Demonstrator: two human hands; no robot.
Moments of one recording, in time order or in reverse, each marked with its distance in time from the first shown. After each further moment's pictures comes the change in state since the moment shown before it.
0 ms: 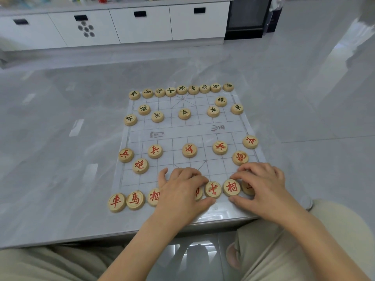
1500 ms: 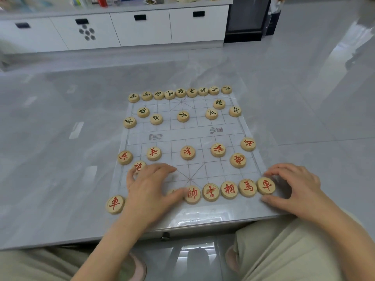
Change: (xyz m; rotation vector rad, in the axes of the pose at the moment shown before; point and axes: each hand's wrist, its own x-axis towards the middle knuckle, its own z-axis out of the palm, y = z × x) left_hand -0.012 -0.046 -0.027 -0.049 0.102 -0.124; right_hand -0.019 0.060 -0.025 0.049 0.014 0.183
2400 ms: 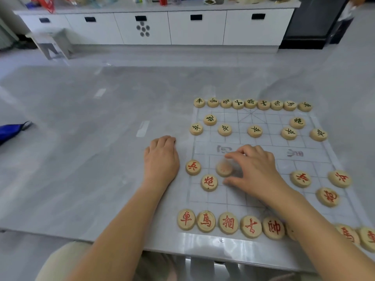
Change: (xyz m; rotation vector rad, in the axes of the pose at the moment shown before) left_hand 0.082 -0.160 -0.016 0.193 0.254 -0.298; right_hand 0.130 -0.217 0.070 -0.132 -0.113 -0.329
